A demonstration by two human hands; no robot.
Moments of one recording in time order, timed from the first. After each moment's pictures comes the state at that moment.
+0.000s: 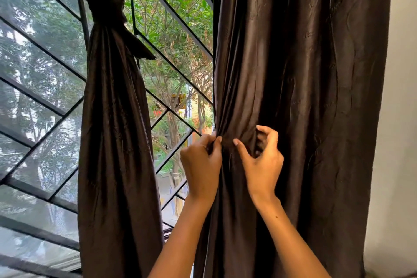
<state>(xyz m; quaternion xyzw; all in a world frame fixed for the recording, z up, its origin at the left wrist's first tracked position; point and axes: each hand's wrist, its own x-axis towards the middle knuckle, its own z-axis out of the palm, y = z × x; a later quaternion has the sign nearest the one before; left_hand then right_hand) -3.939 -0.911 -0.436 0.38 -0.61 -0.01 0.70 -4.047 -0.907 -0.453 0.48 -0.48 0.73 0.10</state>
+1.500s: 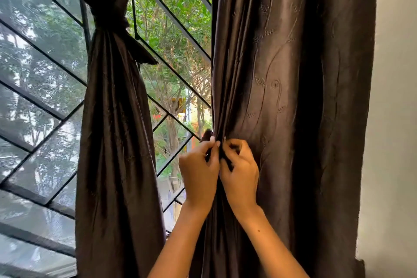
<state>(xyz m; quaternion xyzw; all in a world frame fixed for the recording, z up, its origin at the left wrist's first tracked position) -3.935 -0.911 -0.437 0.38 -0.62 0.00 0.69 -4.019 -0.914 -0.461 0.61 -0.47 0.62 0.14</state>
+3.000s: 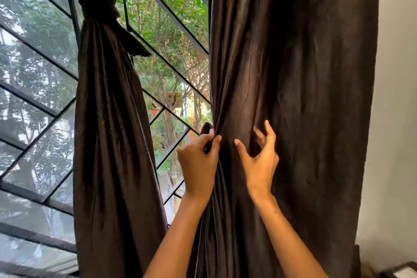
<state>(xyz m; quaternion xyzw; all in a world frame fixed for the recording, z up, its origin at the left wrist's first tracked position) -3.936 -0.916 -0.440 0.36 -0.63 -0.02 0.69 -4.052 -0.920 -0.465 0.47 -0.48 0.74 0.00</state>
